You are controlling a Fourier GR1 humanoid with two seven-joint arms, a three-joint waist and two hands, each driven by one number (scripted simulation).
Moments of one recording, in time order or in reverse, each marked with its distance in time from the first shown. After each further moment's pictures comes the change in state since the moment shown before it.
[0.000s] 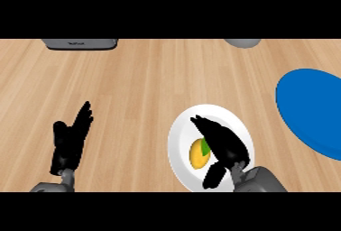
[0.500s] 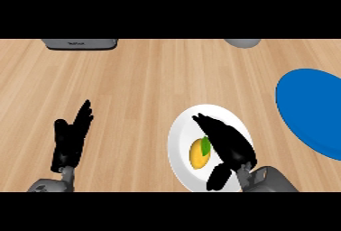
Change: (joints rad) left arm -0.029 0.047 -0.041 0.044 0.056 0.036 -0.027; right arm -0.039 -0.102 0.067 -0.092 -0.117 -0.036 0.086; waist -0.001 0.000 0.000
